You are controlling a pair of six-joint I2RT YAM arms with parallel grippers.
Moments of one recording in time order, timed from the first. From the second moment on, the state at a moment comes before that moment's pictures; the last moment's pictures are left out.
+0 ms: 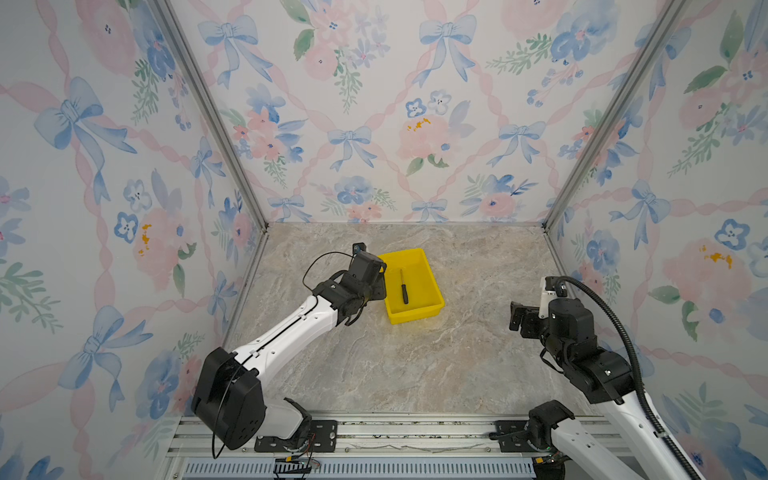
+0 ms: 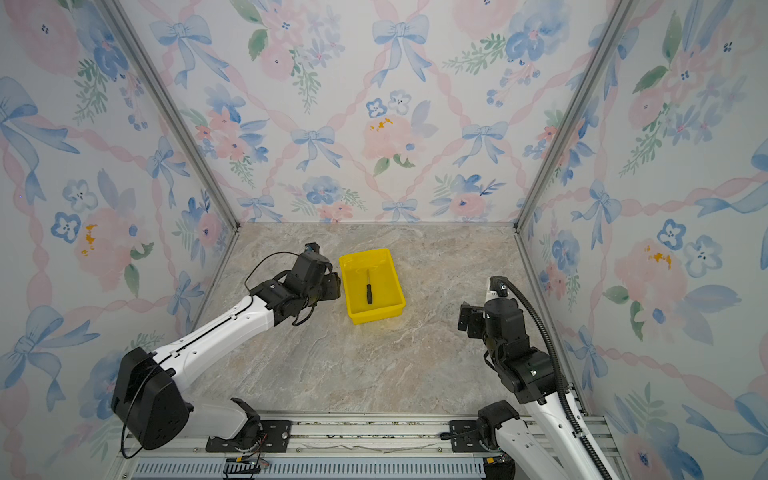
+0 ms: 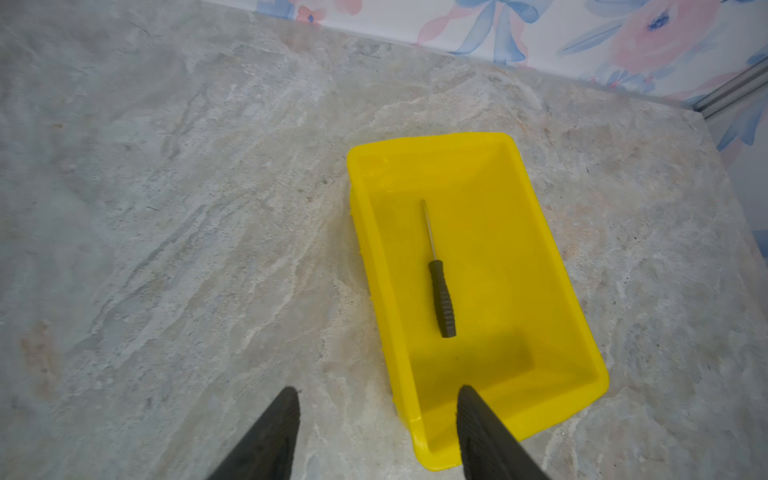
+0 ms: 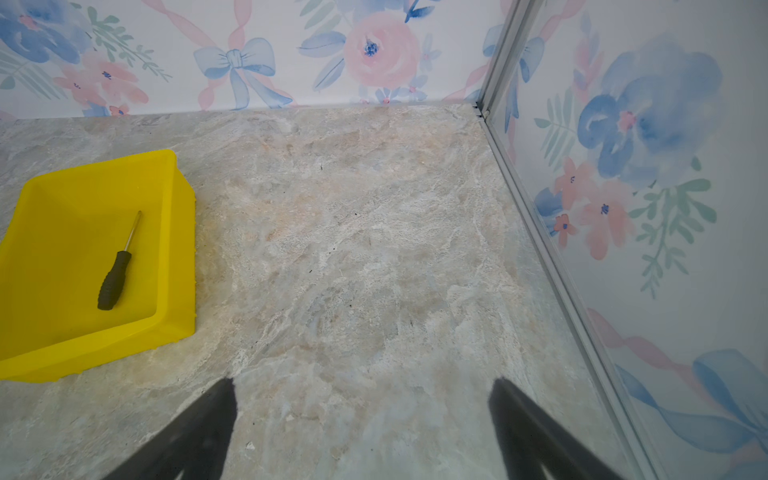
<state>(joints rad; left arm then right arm) -0.55 1.33 1.05 -0.48 -0.27 -0.54 0.35 0.65 0.77 -0.71 0.40 0.23</state>
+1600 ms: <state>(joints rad) -0.14 1.19 0.13 0.72 -0.38 0.00 0.11 1.35 0.39 0.46 0.47 0.11</state>
